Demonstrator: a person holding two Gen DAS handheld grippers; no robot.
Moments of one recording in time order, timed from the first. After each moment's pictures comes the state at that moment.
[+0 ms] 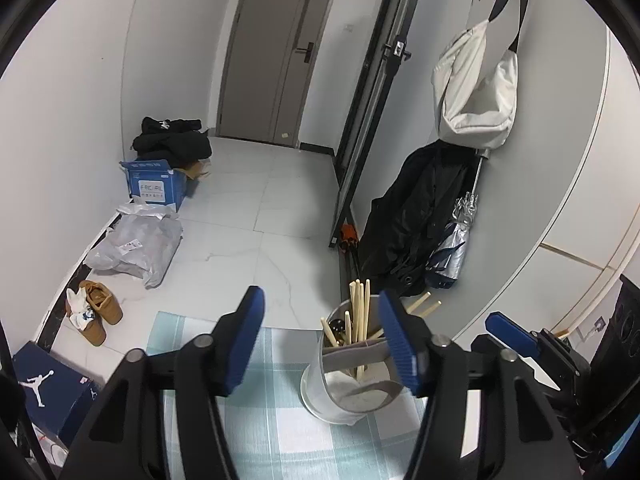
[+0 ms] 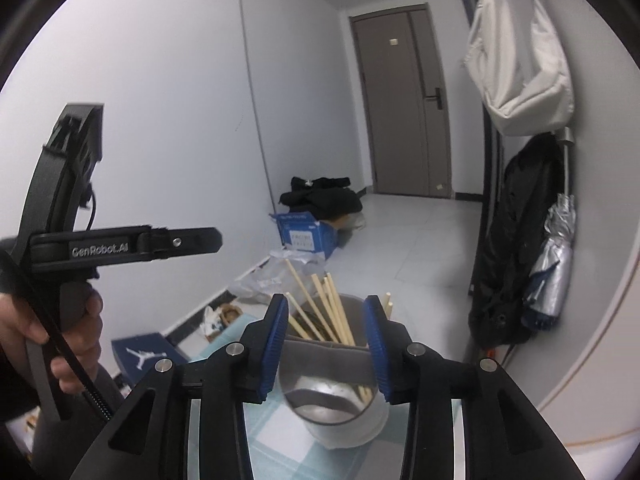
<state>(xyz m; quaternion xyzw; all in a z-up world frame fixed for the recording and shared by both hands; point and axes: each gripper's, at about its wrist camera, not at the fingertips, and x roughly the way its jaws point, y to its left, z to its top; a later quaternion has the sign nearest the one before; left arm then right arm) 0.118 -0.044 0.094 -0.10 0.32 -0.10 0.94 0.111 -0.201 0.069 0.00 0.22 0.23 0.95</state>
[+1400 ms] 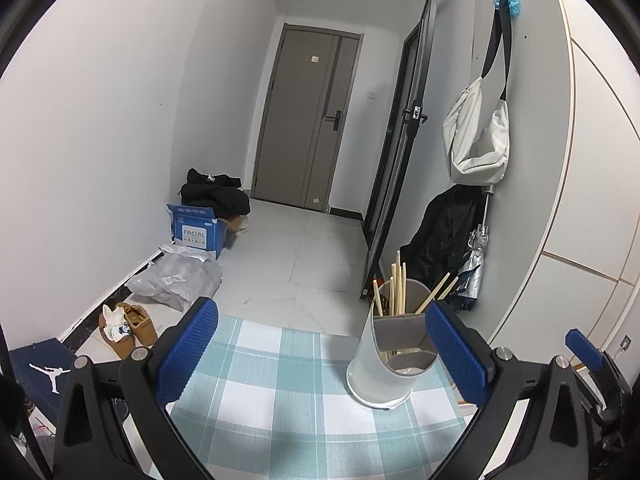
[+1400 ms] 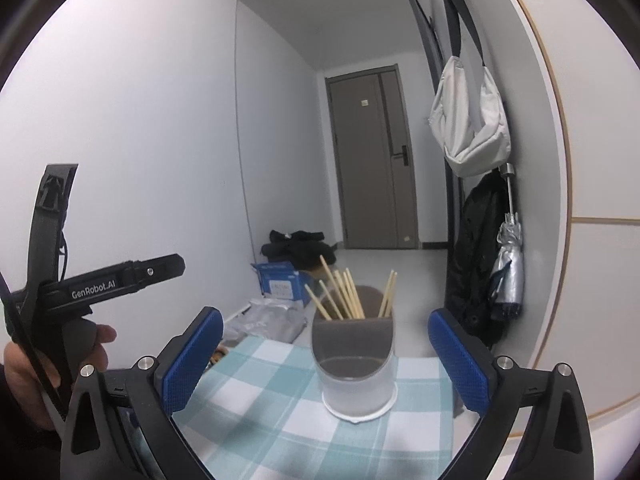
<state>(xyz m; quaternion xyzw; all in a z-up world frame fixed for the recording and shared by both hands) 0.025 -0.008 0.056 -0.10 0.18 -0.04 0.98 -0.019 -0.186 0.047 0.01 0.10 0.17 0.98</state>
